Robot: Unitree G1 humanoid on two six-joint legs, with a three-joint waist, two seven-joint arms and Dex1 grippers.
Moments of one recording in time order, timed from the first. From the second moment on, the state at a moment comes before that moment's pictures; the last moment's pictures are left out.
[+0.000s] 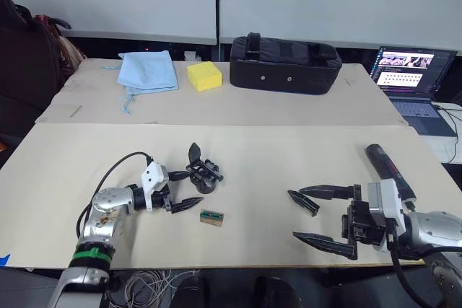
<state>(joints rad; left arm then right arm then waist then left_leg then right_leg) -0.29 0.49 0.02 0.32 -0.28 -0.04 -1.15 0.17 -0.82 -0.21 -0.58 0.67 0.26 1.07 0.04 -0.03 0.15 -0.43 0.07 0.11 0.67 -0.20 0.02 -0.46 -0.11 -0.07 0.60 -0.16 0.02</state>
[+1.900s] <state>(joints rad) -0.62 0.47 -0.05 0.84 -0.21 -0.28 -1.43 0.20 -0.79 -0.21 -0.60 0.65 0.26 1.04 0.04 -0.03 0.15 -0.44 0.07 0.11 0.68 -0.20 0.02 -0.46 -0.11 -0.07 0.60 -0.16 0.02</state>
